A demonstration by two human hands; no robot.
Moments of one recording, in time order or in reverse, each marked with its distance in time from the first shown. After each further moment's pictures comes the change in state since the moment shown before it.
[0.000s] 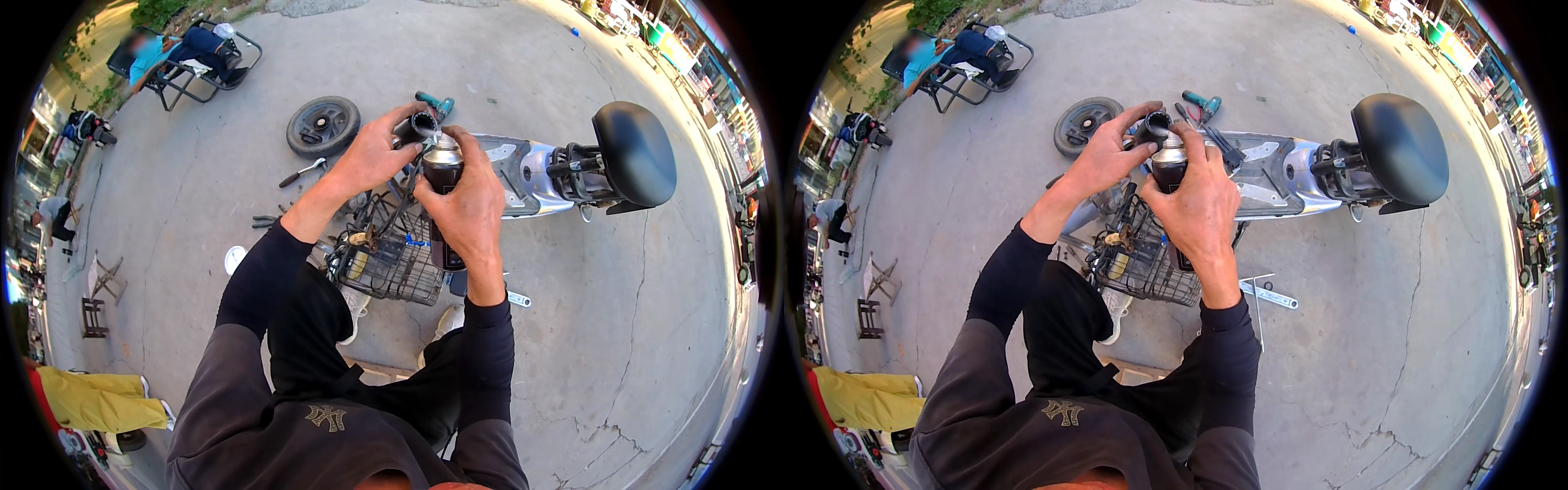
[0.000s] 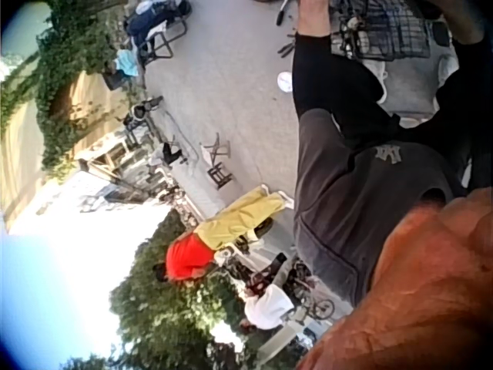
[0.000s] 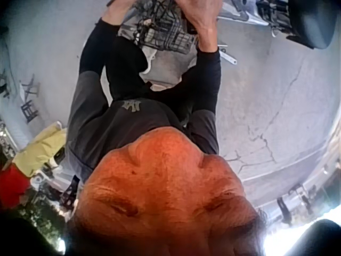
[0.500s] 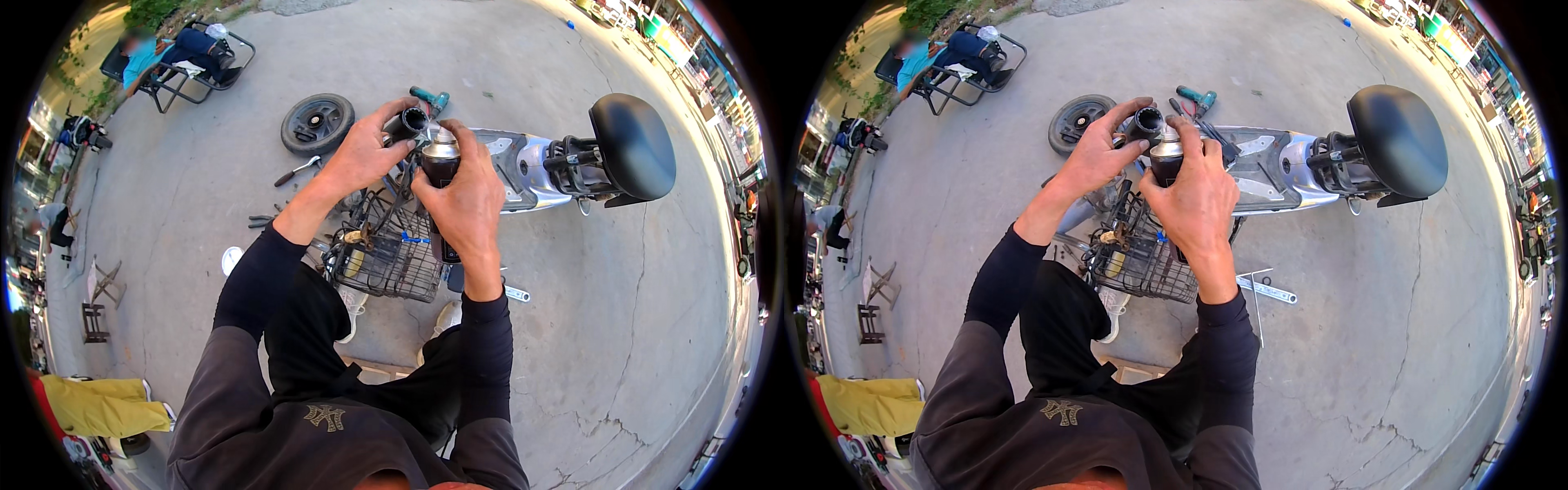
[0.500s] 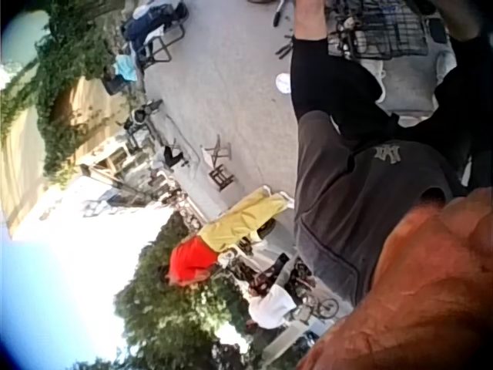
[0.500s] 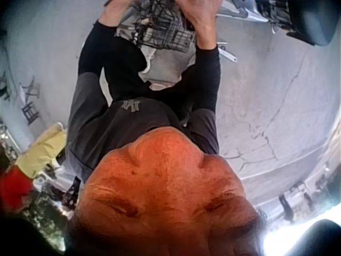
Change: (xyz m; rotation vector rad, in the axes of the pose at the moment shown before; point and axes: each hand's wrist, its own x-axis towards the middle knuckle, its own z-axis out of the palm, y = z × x) left_hand -0.001 -0.004 0.003 -0.096 0.018 -0.022; right_hand 0.002 0.003 0.001 -0.049 0.015 0.018
